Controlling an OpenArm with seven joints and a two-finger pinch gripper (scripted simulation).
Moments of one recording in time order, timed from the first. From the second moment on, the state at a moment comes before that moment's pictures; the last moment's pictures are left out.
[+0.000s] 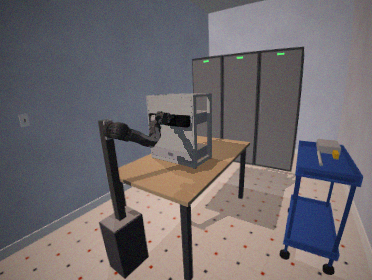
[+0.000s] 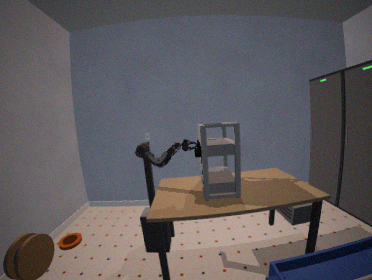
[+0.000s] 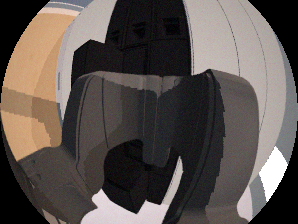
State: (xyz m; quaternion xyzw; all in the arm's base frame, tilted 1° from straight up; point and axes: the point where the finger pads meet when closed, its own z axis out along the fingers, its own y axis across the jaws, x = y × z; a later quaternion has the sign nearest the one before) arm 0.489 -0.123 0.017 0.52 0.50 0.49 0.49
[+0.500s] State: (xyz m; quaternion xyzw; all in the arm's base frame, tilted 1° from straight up) arm 0.492 -0.123 0.017 0.53 0.50 0.49 0.49
